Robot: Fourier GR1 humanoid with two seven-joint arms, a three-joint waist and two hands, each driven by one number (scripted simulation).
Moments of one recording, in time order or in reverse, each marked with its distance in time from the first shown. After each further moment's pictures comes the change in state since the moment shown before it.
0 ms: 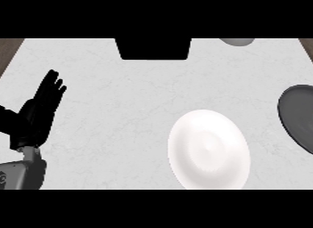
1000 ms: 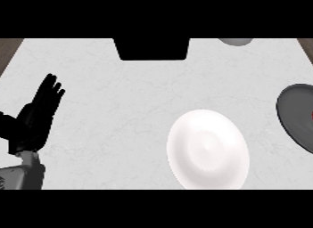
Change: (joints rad) left arm 0.033 -0.006 0.004 -0.015 -0.006 -0.006 -0.012; right arm 0.390 -0.214 -0.186 0.082 -0.285 0.497 -0.235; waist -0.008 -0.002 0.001
